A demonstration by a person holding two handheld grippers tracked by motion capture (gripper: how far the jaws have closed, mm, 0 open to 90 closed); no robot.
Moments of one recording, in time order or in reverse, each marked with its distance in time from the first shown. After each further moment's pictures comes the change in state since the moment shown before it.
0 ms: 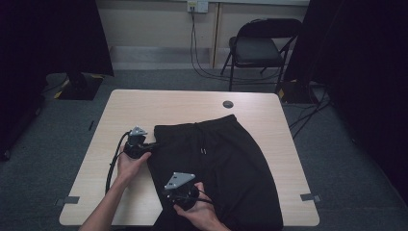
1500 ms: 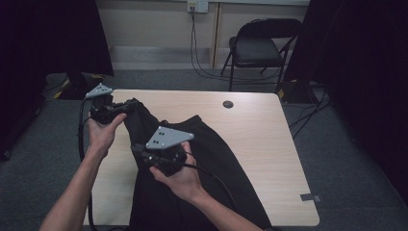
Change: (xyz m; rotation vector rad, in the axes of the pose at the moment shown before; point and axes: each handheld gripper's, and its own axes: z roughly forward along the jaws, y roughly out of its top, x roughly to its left) left arm 0.014 0.111 -0.128 -0.320 0.054 -0.007; right arm 0.007 0.152 -0.090 -0.405 0.024 -0.070
